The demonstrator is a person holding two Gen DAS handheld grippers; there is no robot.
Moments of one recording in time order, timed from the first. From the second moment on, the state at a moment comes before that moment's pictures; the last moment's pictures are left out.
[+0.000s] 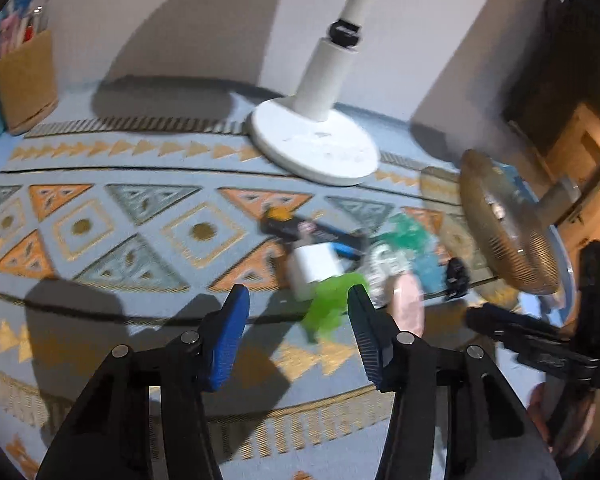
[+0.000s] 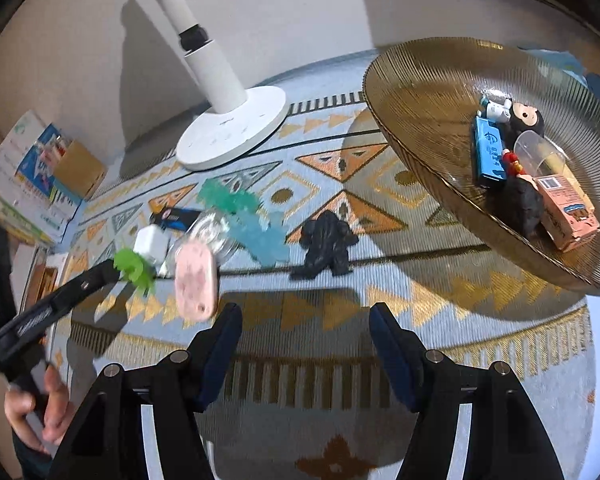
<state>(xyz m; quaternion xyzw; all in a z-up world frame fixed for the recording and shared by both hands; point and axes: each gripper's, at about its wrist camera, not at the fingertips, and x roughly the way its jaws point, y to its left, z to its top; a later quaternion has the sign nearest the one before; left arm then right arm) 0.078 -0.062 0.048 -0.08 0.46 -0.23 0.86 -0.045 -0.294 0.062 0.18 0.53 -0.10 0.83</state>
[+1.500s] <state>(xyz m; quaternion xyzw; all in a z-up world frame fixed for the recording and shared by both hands) -0.036 -0.071 0.038 -0.06 0.45 -0.23 0.86 -0.131 -0.246 0.066 0.07 0.52 -0.06 0.85</state>
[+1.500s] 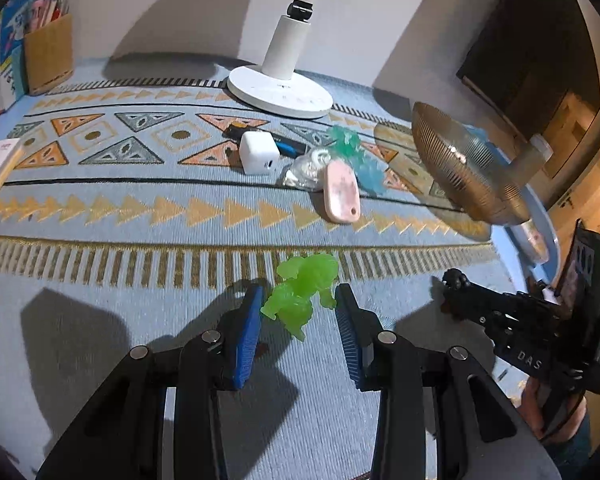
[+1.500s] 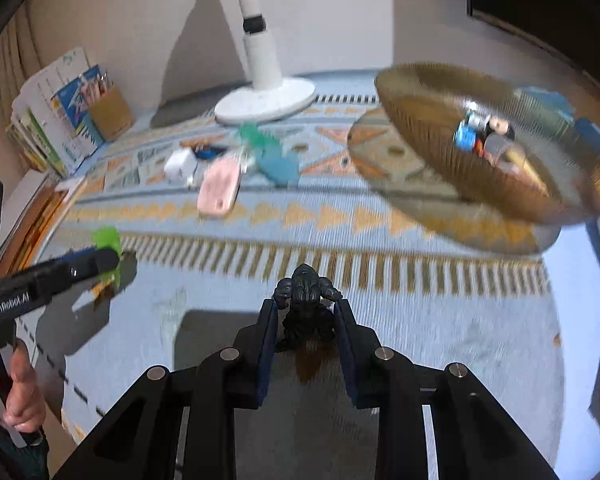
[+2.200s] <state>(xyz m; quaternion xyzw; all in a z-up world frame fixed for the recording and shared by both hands) -0.049 -0.090 0.032 -0.02 0.42 -0.18 0.89 -0.138 -0.240 0.061 0.07 0.51 -0.09 0.85</state>
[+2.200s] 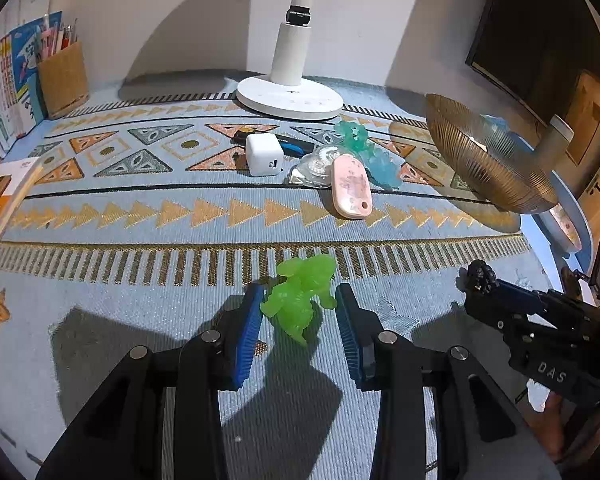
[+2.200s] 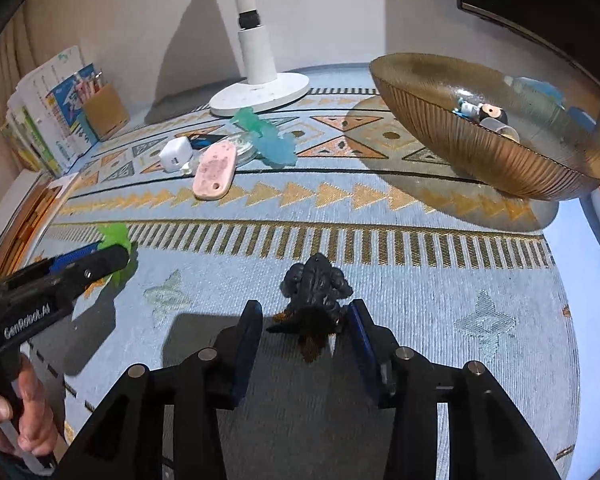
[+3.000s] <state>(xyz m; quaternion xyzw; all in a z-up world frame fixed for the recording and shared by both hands) -0.052 -0.176 0.174 -0.02 0.29 -0.31 0.91 -0.176 -0.330 0.225 0.10 0.33 -0.21 0.91</state>
